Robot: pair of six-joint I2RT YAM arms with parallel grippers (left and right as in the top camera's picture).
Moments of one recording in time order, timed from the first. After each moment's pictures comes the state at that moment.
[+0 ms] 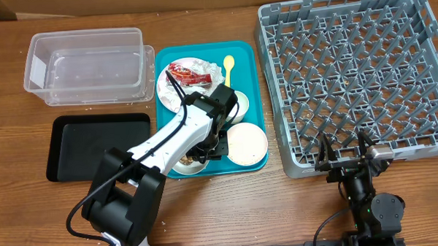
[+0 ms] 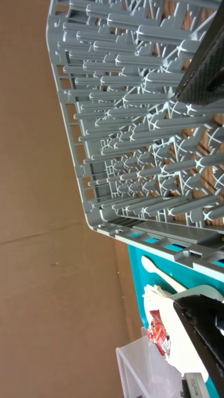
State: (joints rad) left arm -0.58 1.87 1.28 -1.06 0.03 -0.62; right arm 0.02 0.01 0.02 -0.03 -0.09 0.23
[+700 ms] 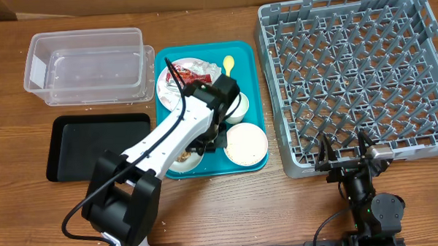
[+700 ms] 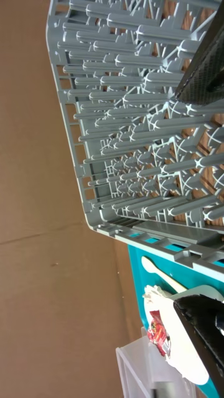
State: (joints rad) left arm -0.58 1.87 1.44 -1.23 -0.06 -0.60; right arm 0.02 0.01 0.02 -0.03 -0.09 0.23
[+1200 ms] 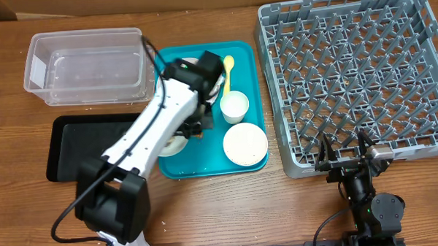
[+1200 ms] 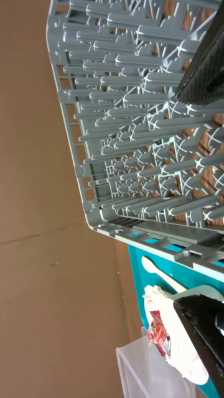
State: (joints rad) left arm -0.44 1.87 1.60 -1.36 -0.13 -0.60; right arm 0.02 0.01 0.02 -0.03 -0.09 0.23
